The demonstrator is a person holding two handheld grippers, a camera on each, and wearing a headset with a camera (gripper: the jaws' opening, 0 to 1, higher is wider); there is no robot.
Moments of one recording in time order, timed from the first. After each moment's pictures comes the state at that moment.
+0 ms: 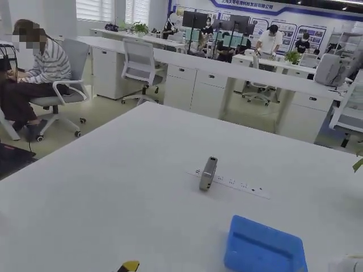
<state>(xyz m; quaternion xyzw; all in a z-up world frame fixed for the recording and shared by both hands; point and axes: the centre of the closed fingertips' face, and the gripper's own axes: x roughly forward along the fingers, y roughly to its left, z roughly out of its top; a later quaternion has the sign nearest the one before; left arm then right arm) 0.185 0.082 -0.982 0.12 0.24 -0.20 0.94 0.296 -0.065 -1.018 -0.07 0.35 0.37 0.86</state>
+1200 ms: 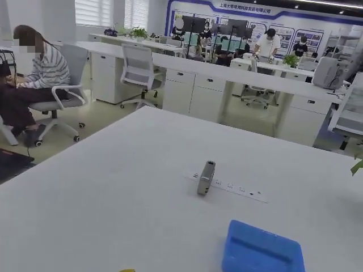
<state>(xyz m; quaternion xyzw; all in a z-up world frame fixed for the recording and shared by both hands) 0.184 0.083 -0.986 0.13 0.25 -0.20 0.94 0.292 -0.061 -1.036 -0.06 0.36 0.36 0.86</state>
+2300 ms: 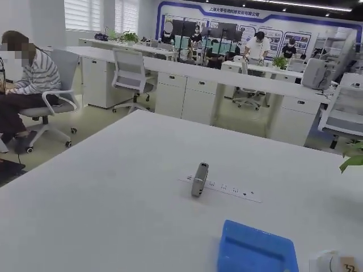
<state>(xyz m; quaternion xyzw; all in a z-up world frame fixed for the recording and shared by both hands) 0.183 0.082 -0.988 0.15 0.25 -0.20 0.93 0.305 -0.067 -1.002 -0.09 0.34 0.37 0.86</state>
